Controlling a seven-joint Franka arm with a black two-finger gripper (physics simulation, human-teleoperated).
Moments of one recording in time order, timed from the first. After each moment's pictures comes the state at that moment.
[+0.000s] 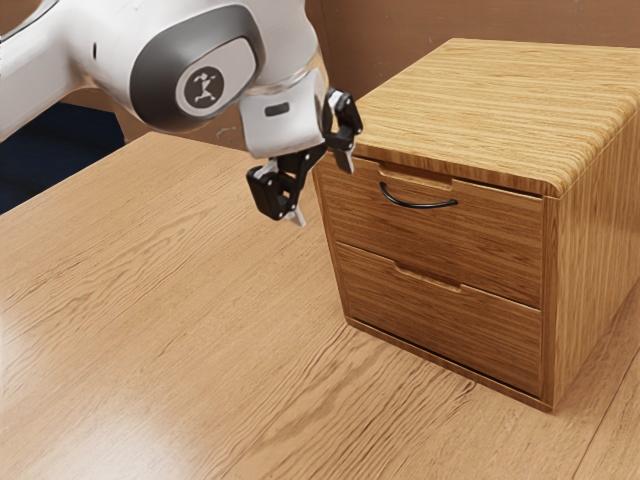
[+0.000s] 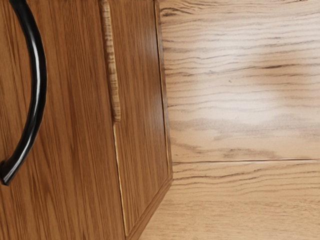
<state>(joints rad) 0.12 0.06 -0.33 -1.37 0.25 1.69 1.46</state>
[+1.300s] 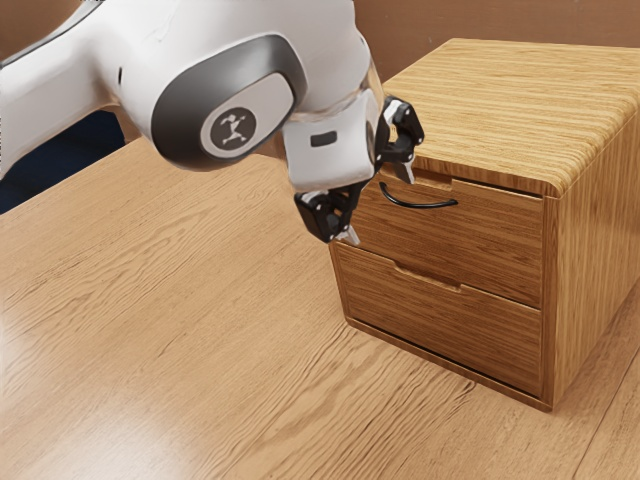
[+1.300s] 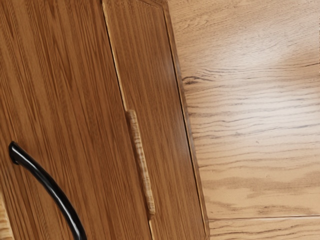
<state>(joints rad) 0.08 0.02 -0.43 -1.44 0.27 1.80 1.42</state>
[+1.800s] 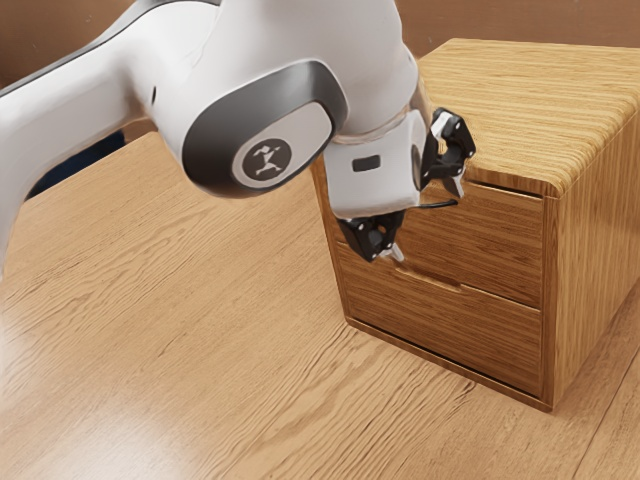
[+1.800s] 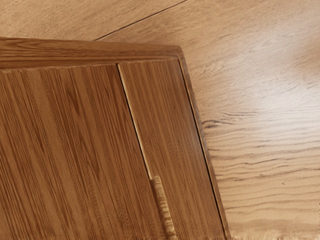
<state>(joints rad) 0.00 0.04 -0.43 -1.45 0.29 1.86 1.40</state>
